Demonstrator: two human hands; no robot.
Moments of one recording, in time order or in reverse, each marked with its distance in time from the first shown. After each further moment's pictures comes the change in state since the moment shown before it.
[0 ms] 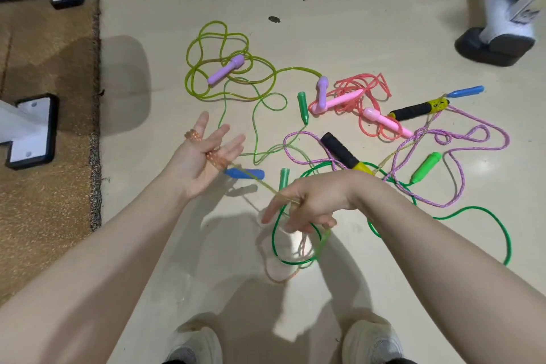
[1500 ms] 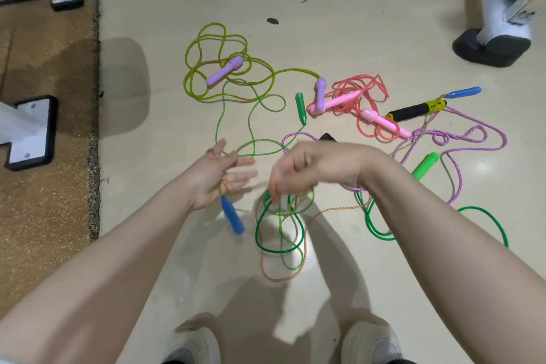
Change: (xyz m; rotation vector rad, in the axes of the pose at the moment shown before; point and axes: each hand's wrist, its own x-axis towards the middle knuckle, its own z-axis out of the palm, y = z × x) left_hand 0.003 -0.021 -0.006 0.336 0.027 -0.198; right_hand -0.023 -0.021 -0.018 0.111 0.178 -0.328
